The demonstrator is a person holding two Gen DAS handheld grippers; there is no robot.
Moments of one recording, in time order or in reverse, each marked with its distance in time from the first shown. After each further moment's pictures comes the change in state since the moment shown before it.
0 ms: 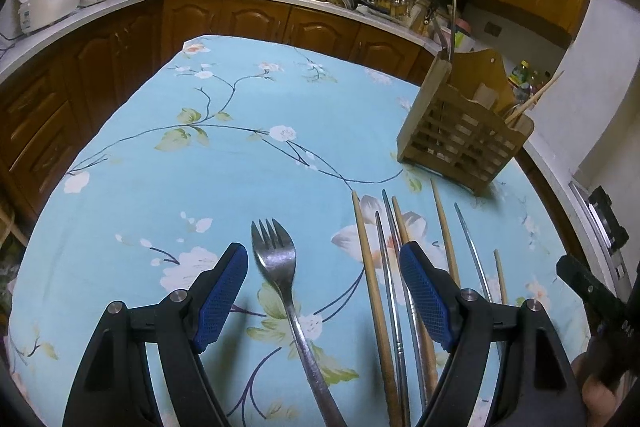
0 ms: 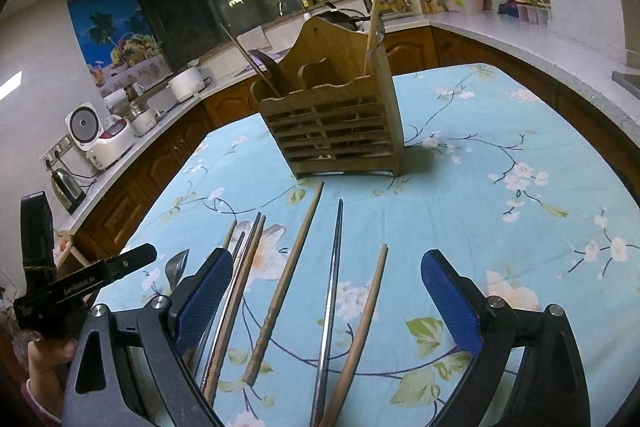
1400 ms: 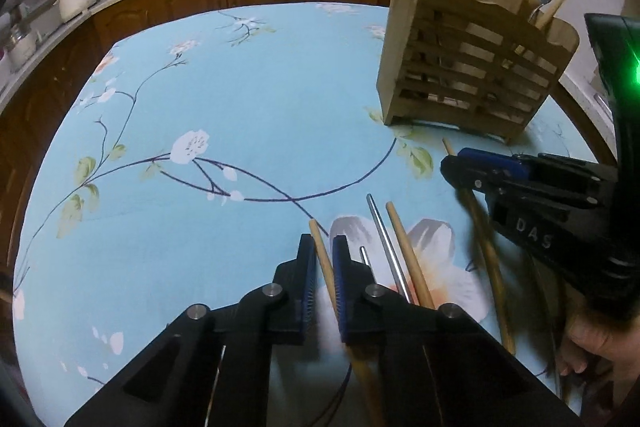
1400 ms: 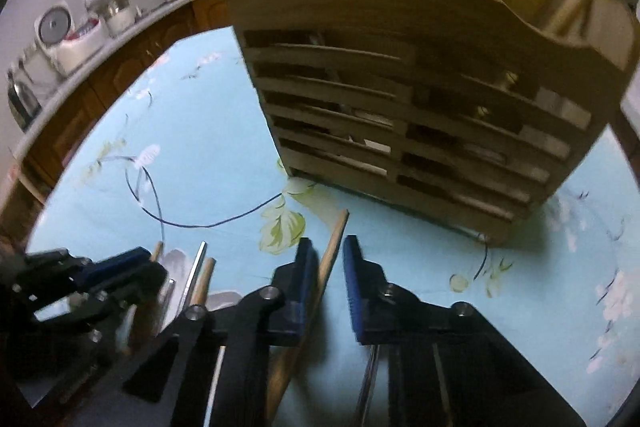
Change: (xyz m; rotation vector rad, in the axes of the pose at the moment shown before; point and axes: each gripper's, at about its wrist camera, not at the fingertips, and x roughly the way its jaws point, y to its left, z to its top) left arm 0.144 -0.060 0.047 0.265 0.197 0.052; right arm 0.164 0.044 0.046 -0.241 0.302 -0.119
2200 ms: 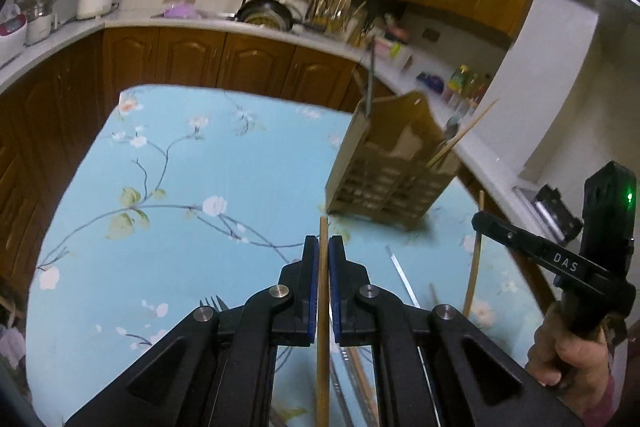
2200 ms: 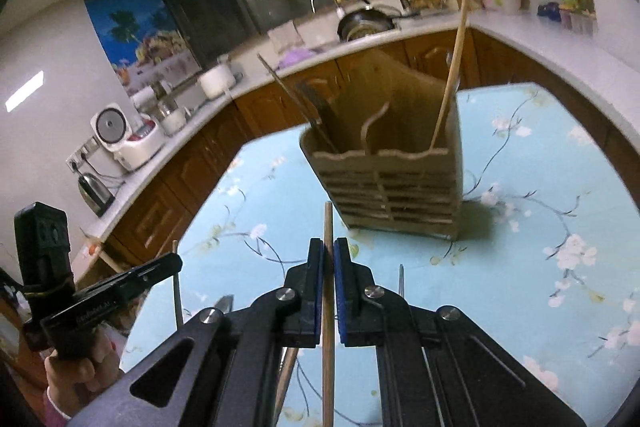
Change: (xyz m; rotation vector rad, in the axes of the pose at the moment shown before) left arm -0.153 0.038 -0.033 -0.151 -0.296 -0.225; right arm -0.162 -0.036 -0.026 0.195 -0.303 0.243
